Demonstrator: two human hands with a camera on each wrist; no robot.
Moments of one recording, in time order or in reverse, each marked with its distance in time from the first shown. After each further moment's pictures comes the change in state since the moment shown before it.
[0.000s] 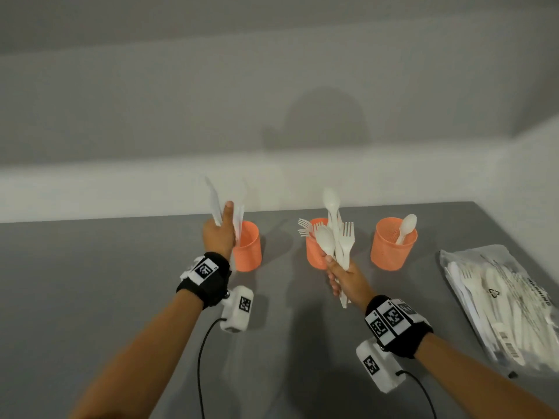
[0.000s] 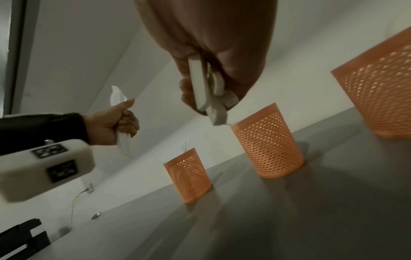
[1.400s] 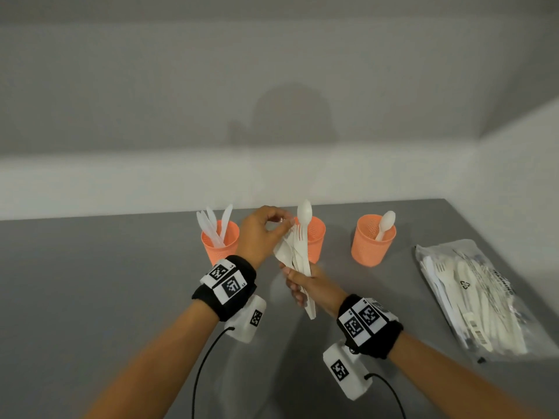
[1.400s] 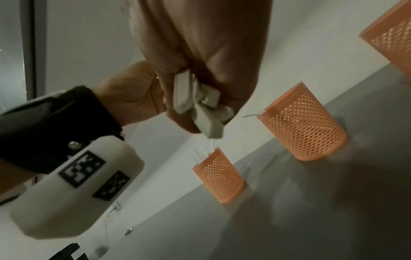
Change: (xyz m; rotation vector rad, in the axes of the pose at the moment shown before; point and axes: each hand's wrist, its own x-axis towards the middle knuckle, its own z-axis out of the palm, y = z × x) left_hand -0.056 0.018 0.057 0.100 -0.474 0.425; right_hand -0.021 -0.027 0.030 0.058 -0.262 0.118
